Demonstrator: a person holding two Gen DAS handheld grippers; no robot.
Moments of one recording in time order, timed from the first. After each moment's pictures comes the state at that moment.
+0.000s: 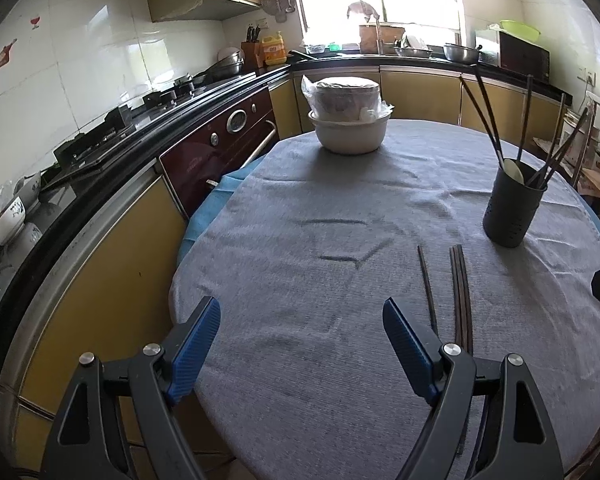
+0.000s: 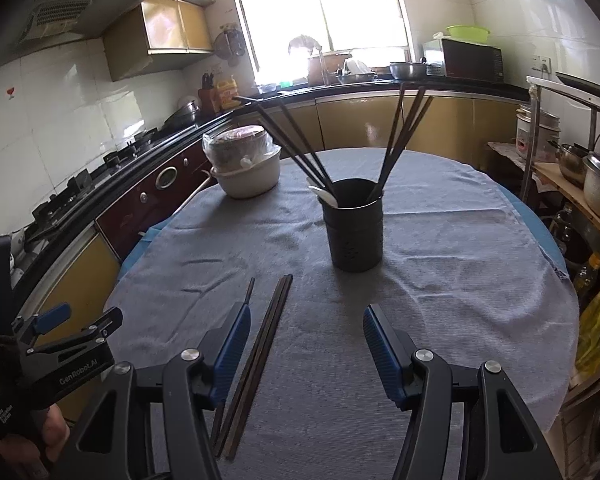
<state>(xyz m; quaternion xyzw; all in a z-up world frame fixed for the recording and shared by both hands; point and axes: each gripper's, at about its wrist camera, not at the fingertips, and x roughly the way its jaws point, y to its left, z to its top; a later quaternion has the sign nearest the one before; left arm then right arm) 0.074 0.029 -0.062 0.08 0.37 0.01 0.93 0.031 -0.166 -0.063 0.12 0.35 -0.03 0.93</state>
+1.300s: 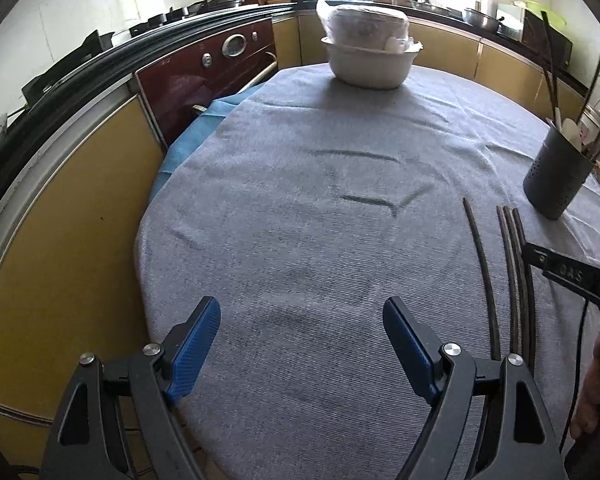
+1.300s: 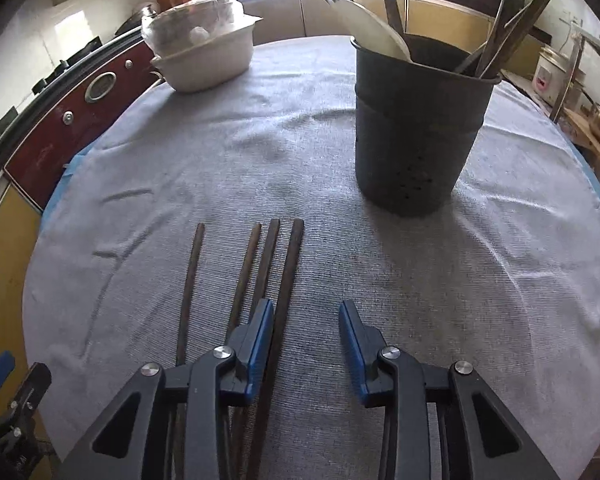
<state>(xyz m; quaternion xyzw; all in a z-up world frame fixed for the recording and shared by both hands) 0.121 0.063 -0.129 0.04 0.46 0.00 0.89 0.176 -0.144 -0.180 0.11 0.52 -0.06 0.84</state>
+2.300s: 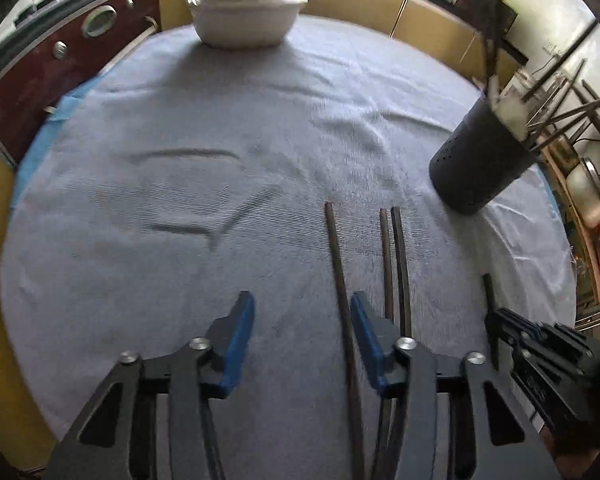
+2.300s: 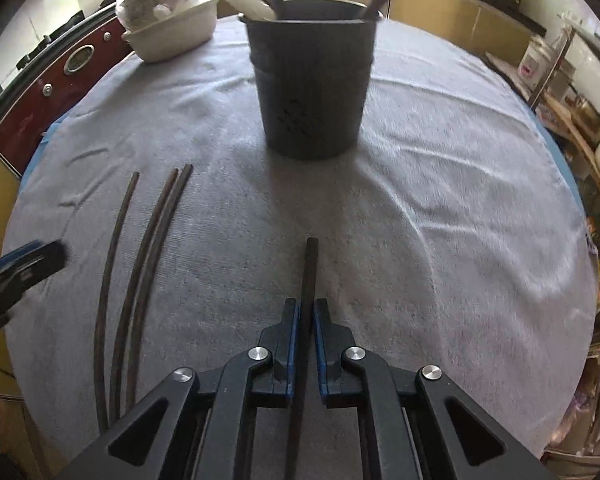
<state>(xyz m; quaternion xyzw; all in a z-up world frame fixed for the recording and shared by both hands) 0.188 -0.032 -0.144 0.01 0.56 -0.16 0.82 0.141 -0.199 -0.181 0.08 0.58 -0.07 0.81</state>
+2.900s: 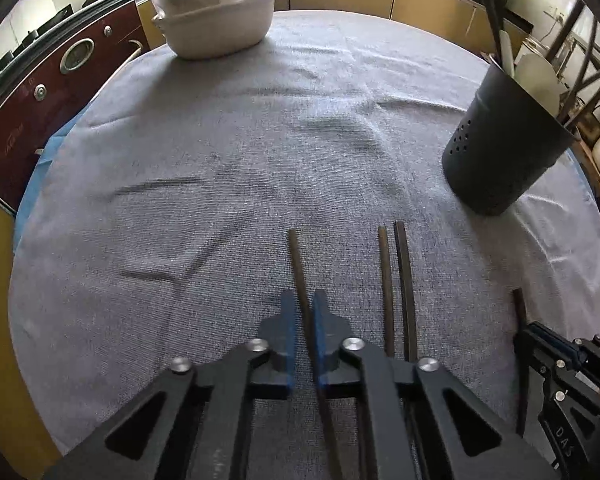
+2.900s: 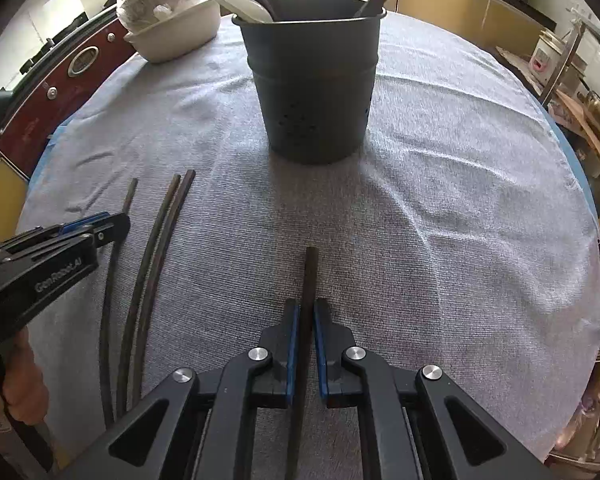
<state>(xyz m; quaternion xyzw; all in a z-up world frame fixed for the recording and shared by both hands) 0.203 -0.072 -0.156 0.09 0.54 -0.13 0.83 0.144 -0.207 -0.177 0.08 0.58 -0.05 0.81</state>
